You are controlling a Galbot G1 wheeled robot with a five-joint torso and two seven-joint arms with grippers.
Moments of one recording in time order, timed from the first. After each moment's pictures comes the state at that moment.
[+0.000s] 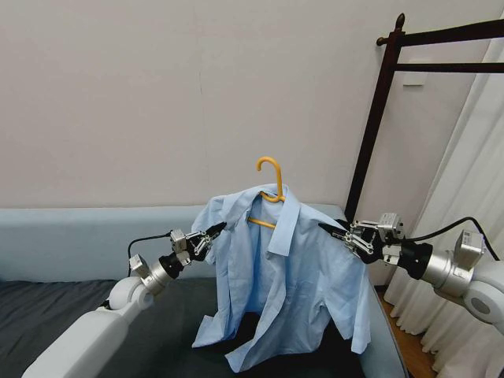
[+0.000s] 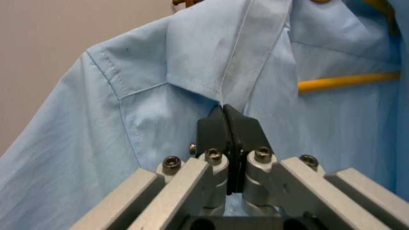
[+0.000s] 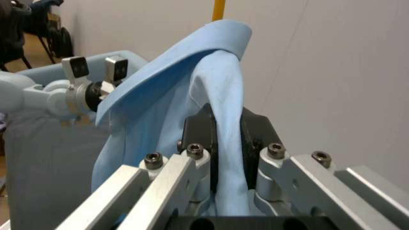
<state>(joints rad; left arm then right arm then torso) 0.54 -0.93 0.07 -1.31 -1.00 -0.45 0.75 -0.97 0.53 0.50 2.02 0.89 -0.12 -0.57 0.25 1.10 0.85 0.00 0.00</state>
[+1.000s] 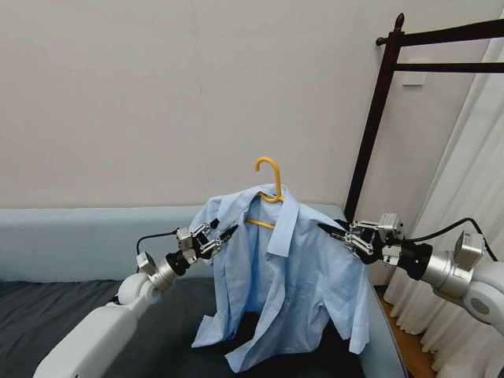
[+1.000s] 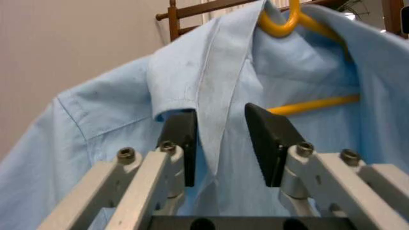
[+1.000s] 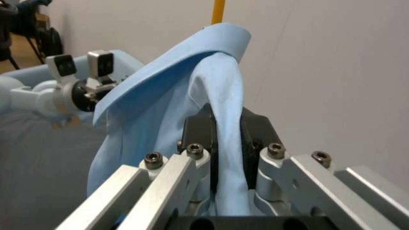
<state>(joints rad) 0.54 -0.96 0.07 -1.31 -1.02 -0.47 0.81 -0.97 0.54 0.50 1.99 0.88 -0.11 -0.55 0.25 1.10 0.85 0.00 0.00</state>
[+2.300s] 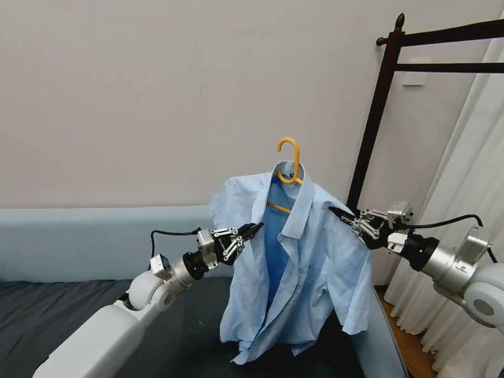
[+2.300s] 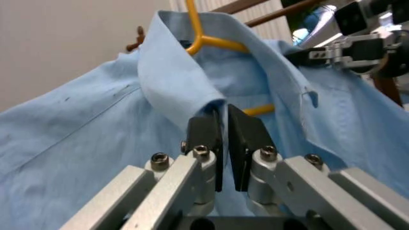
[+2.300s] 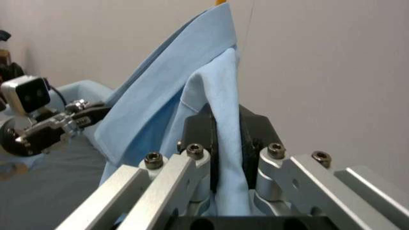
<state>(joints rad) 0.56 -0.94 0.10 -1.56 -0.82 -0.49 0.65 -0.98 0.52 0.51 2.03 1.00 -0.10 -0.38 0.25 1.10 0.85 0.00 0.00</state>
